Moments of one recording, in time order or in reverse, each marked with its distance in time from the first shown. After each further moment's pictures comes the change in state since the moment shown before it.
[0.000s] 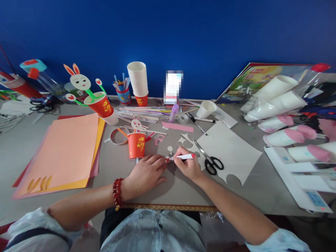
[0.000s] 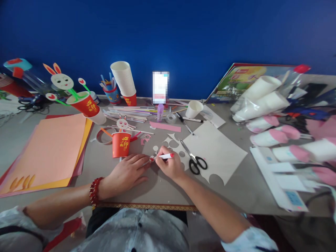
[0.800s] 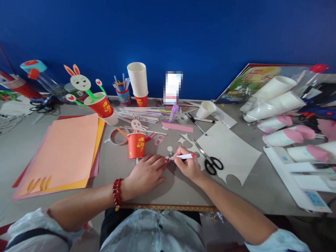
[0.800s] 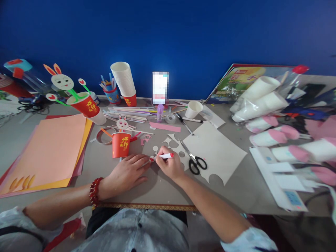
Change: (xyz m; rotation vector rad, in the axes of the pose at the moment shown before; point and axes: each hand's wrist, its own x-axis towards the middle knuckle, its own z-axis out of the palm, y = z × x) left_hand 0.001 0.000 0.001 0.013 0.006 -0.005; right_hand 0.000 0.000 0.000 0.002 -0.003 -0.002
